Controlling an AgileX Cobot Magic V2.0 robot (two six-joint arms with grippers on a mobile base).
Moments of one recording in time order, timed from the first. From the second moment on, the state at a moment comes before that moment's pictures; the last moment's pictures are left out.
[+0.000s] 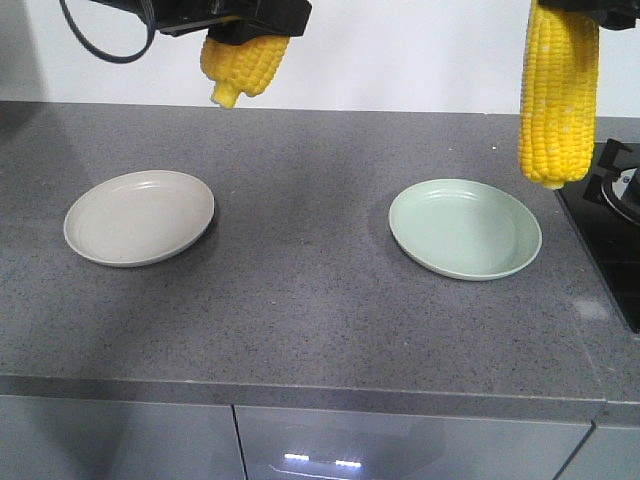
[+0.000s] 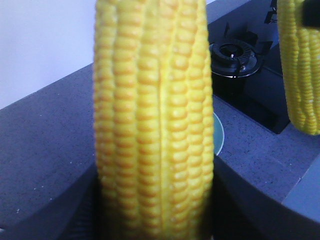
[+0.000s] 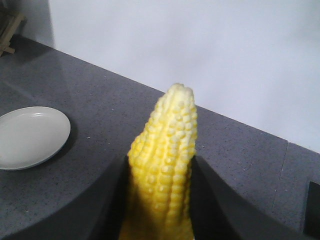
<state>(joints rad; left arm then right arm) -0.52 1.57 -1.93 -0.29 0.98 0.22 0.08 1.29 -1.58 0.41 0.81 -0.51</state>
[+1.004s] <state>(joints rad) -0.52 1.57 -1.93 -0.29 0.98 0.22 0.08 1.29 -1.58 0.41 0.81 -0.51</state>
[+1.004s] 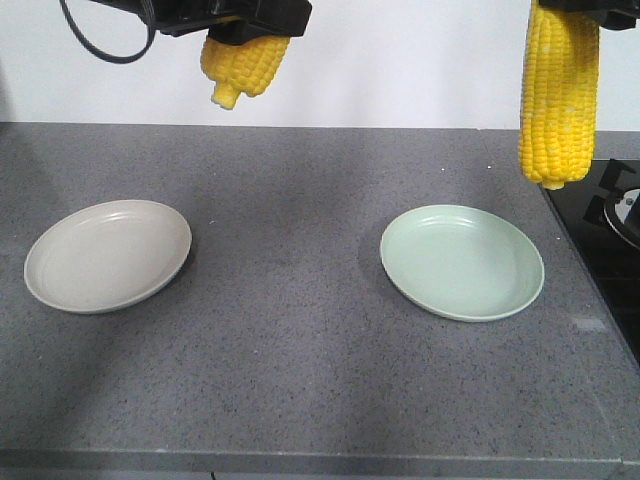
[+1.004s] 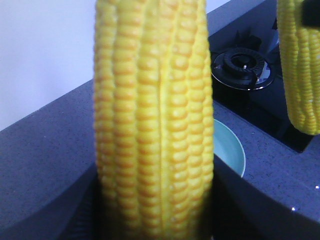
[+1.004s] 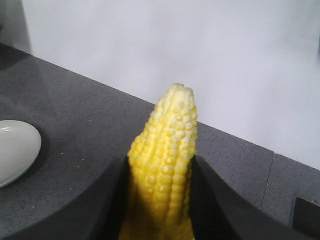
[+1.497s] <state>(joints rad) -0.52 1.57 -1.93 -0.29 0.98 0.22 0.08 1.29 -1.58 0.41 0.81 -0.51</state>
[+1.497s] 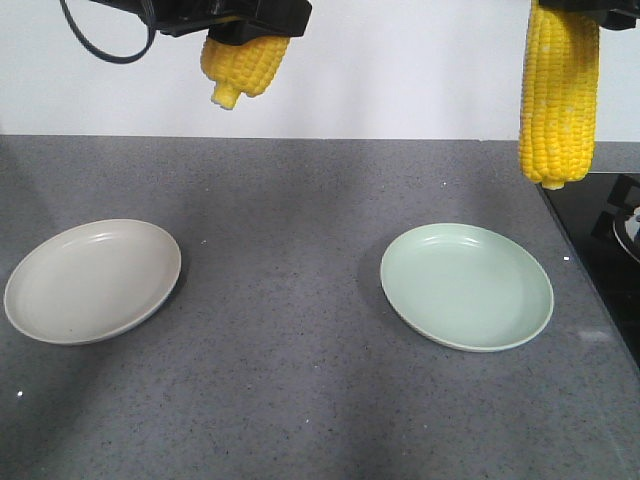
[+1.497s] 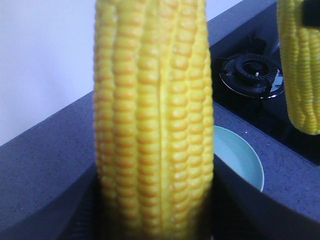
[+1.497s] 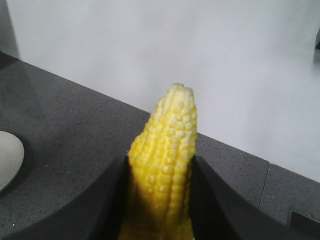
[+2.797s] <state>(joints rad) -0.52 1.57 -1.93 -0.29 0.98 0.22 0.08 1.29 -1.58 0.41 0.81 -0.51</state>
